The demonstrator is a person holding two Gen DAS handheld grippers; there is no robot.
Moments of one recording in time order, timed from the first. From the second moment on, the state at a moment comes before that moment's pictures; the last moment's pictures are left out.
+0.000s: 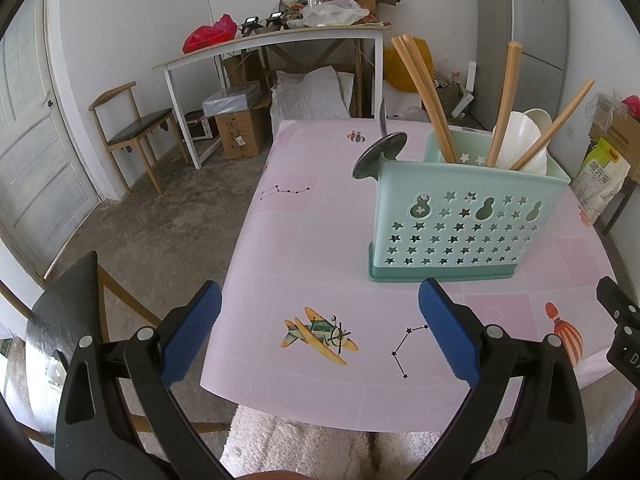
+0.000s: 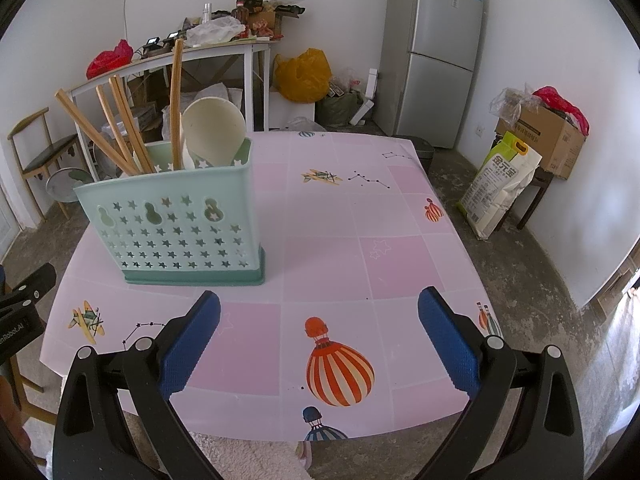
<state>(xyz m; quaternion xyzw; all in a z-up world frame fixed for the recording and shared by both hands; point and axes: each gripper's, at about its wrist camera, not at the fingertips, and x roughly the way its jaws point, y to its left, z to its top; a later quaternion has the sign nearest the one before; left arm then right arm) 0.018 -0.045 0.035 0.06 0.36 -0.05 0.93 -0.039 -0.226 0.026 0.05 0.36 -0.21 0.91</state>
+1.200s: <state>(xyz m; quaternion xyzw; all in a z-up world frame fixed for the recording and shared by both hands) 0.017 -0.040 0.024 0.05 0.37 -0.06 0.93 -0.039 -0.226 0.027 0.05 0.36 -0.21 0.91</state>
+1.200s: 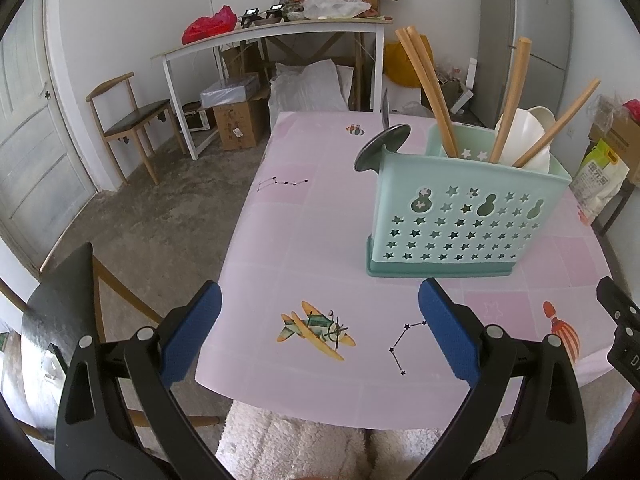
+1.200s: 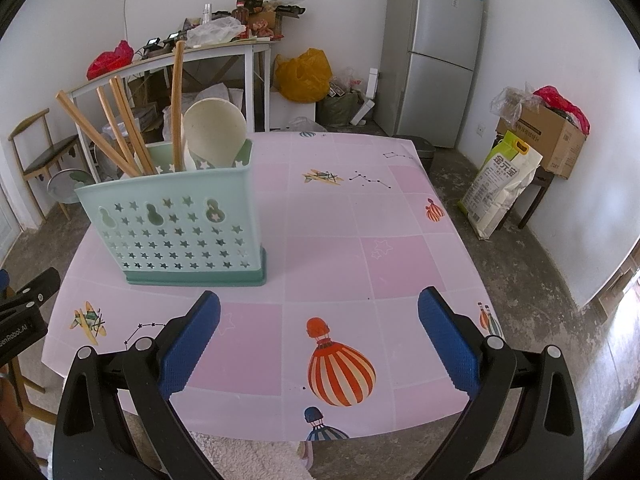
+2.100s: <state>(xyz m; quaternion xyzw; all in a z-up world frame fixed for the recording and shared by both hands) 0.017 -0.040 0.030 0.05 0.37 -0.06 0.93 -0.039 -0.226 0.026 0.05 0.36 -0.21 0.91</state>
